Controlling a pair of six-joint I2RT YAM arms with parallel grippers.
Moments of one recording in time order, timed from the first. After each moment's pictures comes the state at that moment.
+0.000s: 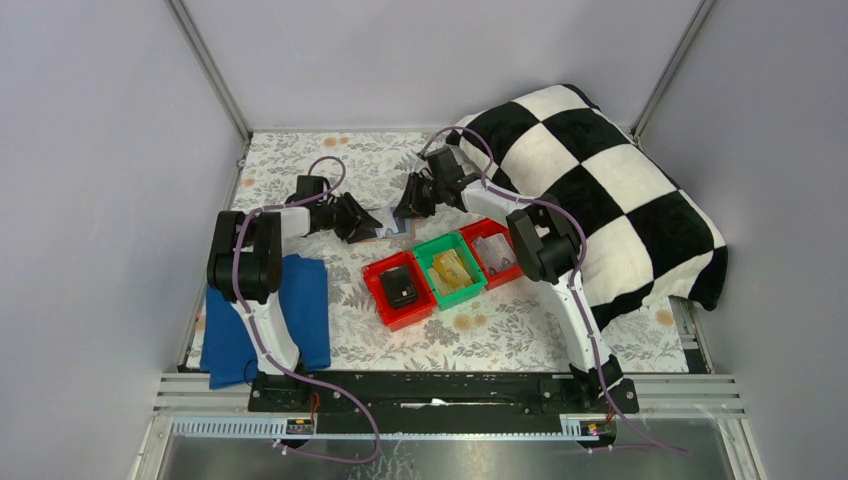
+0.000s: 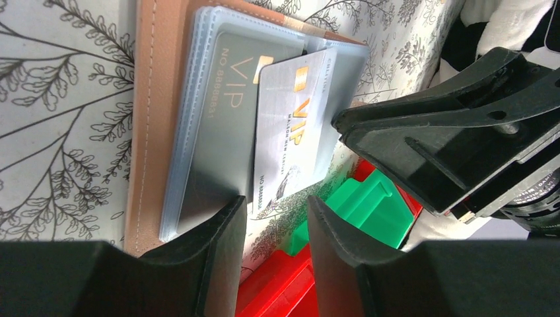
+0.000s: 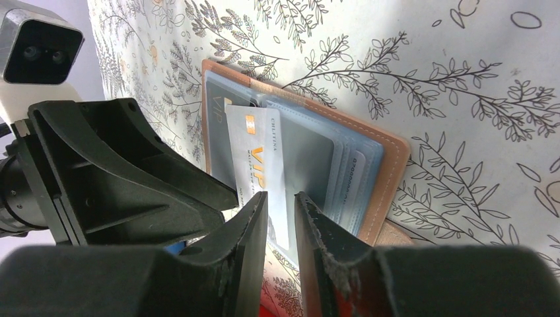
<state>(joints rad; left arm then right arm) -0.05 1.92 1.05 -0.07 0.66 -0.80 0.58 2.44 1.87 -0.20 -0.48 0.73</state>
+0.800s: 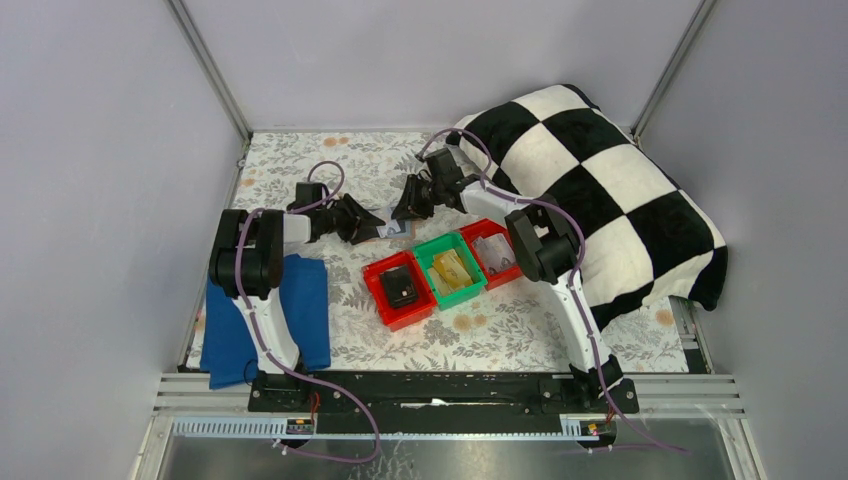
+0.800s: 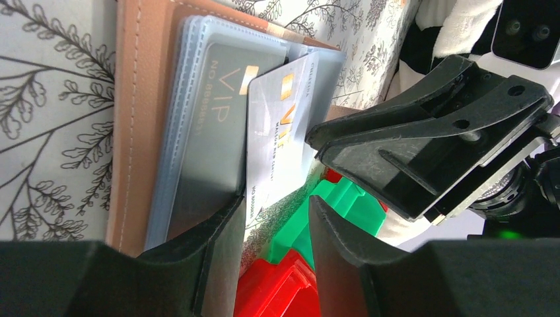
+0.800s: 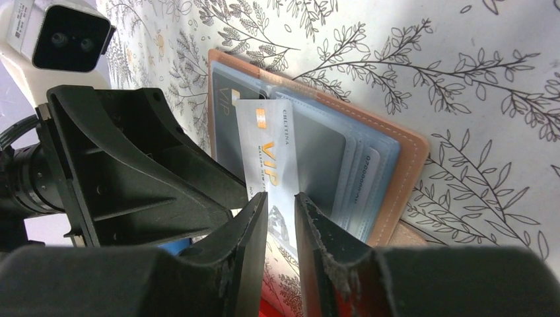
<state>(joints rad) -0.04 1.96 0.98 0.17 0.75 -0.94 0.58 2.44 1.87 -0.19 -0.51 0.74</state>
